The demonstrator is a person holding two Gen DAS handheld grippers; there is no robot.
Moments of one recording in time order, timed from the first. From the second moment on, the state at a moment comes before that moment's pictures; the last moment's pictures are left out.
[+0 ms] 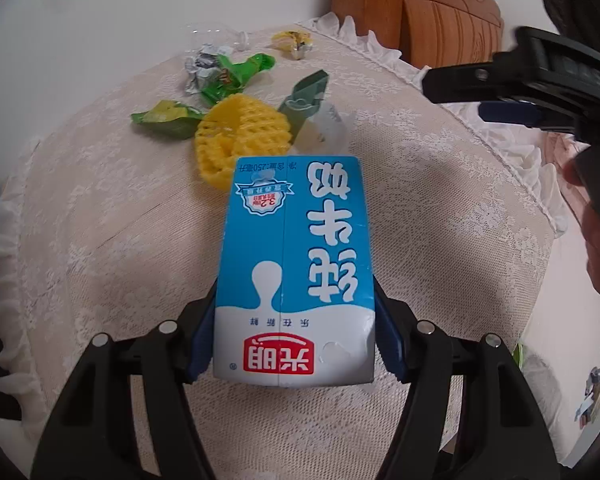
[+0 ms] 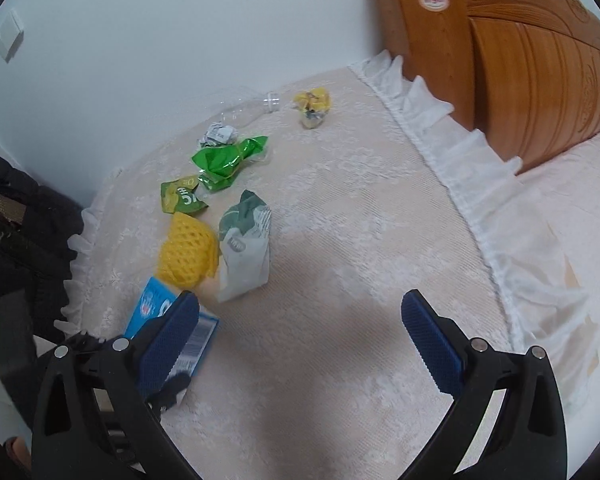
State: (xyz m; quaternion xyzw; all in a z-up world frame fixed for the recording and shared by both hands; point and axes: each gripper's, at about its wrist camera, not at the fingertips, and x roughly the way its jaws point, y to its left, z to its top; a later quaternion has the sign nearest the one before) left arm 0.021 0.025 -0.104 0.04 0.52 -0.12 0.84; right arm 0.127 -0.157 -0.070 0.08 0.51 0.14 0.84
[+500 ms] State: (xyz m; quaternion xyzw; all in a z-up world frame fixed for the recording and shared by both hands) left arm 0.005 0.077 -0.101 0.02 0.52 -0.07 0.85; right arm 0.177 -0.096 -0.122 0.03 0.57 0.16 0.81
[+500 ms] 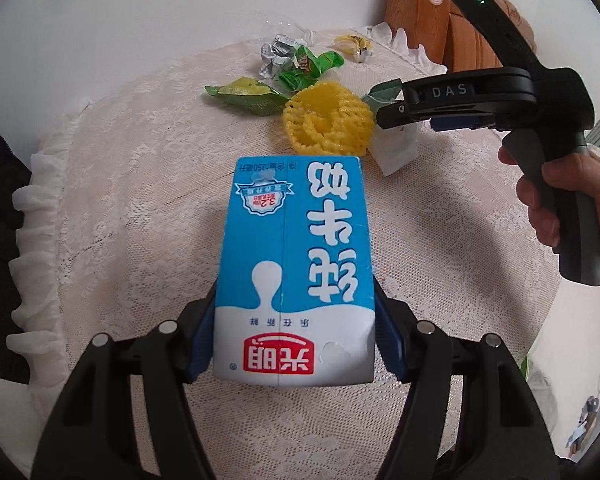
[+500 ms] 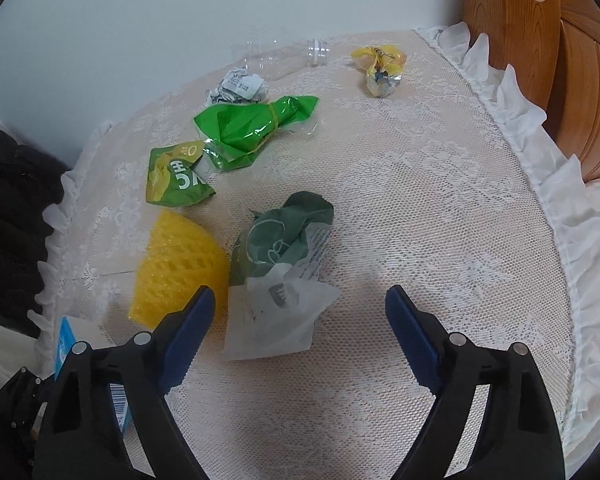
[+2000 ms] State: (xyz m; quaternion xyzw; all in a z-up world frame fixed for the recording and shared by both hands) left arm -0.150 -0.258 -0.092 0.24 0.47 -0.41 0.74; right arm -0.236 -0.412 -0.073 0.22 0.49 -0.15 0.83
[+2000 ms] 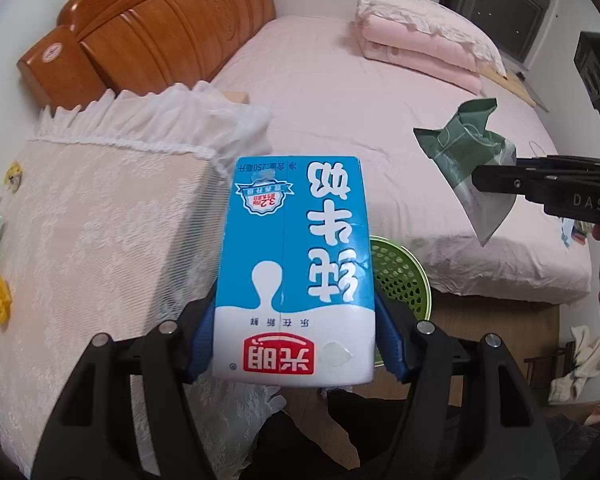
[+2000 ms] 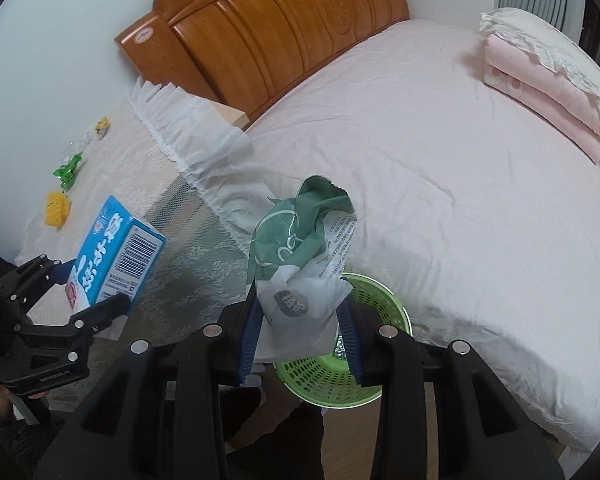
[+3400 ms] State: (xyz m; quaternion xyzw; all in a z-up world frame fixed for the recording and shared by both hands) left arm -0.165 -0.300 -0.092 0.27 0.47 -0.39 0.74; right arm -0.275 -0.438 -0.171 0.28 0.57 -0.13 0.76
